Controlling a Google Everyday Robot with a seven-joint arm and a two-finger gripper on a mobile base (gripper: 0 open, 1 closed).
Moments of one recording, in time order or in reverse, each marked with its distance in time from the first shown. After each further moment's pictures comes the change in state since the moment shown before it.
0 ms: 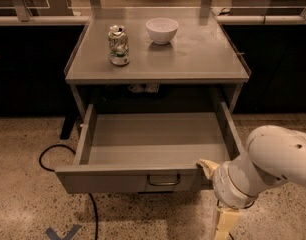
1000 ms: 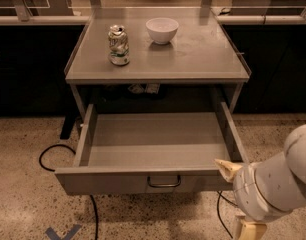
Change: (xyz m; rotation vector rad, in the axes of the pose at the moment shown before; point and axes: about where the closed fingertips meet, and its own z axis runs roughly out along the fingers) arm -0.017 0.036 -0.082 0.116 0.064 -0.012
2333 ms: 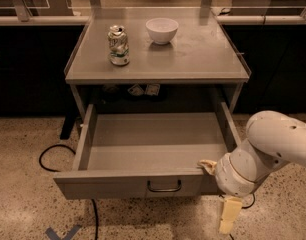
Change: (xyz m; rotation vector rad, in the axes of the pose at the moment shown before) arm 0.026 -0.036 0.093 -0.240 -0.107 0.039
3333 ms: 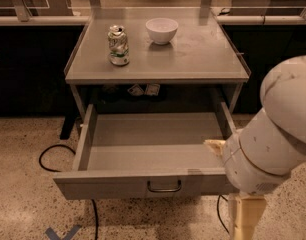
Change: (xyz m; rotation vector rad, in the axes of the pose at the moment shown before) arm -0.086 0.053 -0.133 0.157 0.219 -0.059
